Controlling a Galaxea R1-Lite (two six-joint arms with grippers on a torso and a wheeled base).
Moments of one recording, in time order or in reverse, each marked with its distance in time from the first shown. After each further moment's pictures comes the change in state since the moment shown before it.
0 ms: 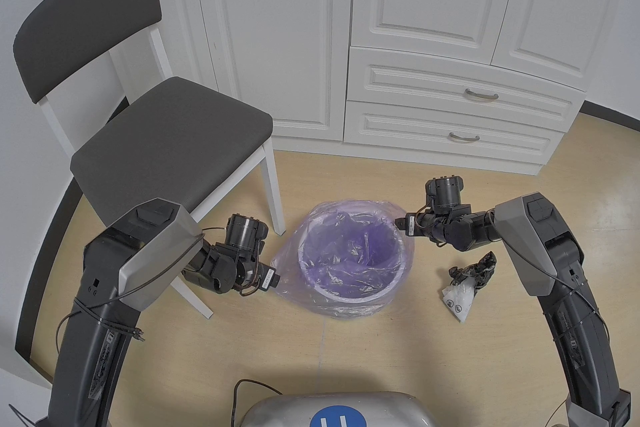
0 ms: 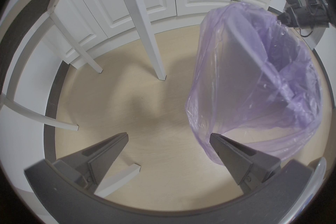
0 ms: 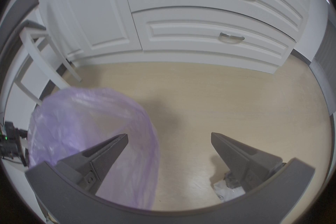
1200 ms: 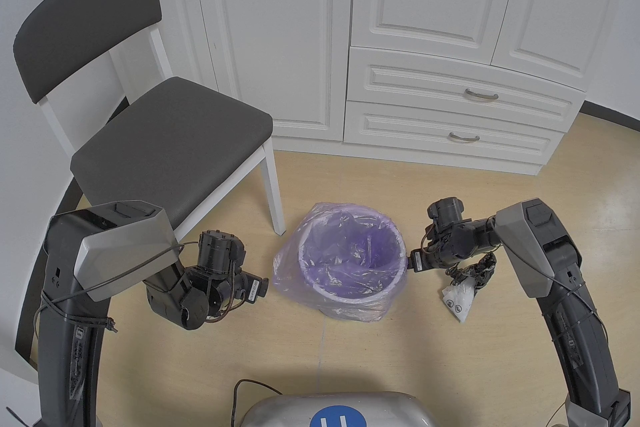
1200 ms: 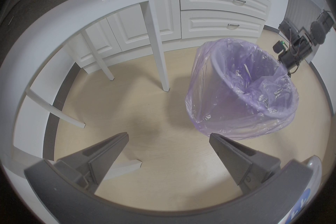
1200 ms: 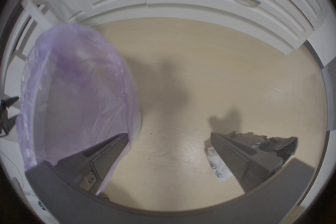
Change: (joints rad) left arm -0.010 -0.200 0.539 -0.505 -0.011 -0.041; right arm -0.035 0.042 0.001 0.310 0.107 -0.136
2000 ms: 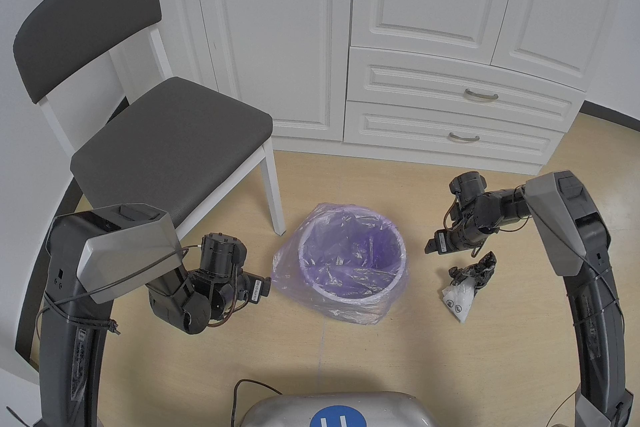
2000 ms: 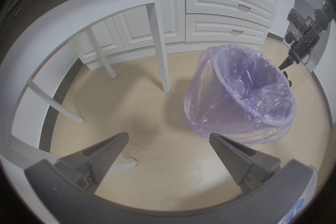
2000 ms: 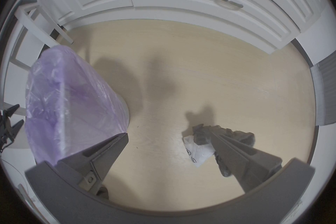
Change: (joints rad) left arm -0.014 0.006 0.018 -0.044 0.021 -0.066; right arm -0.047 -0.179 0.077 0.160 -0.057 -0.001
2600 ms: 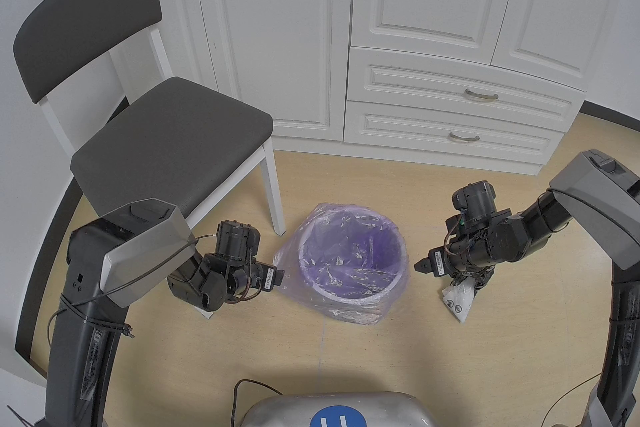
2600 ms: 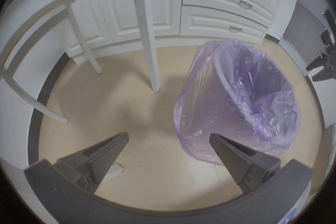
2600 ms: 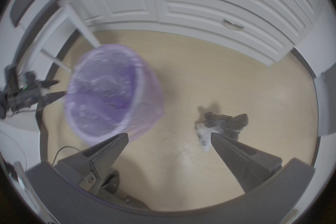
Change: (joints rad) left arm 0.009 0.098 -0.290 0.240 -0.088 -0.034; right arm 0.132 -0.399 0.736 -0.452 -0.005 -0.003
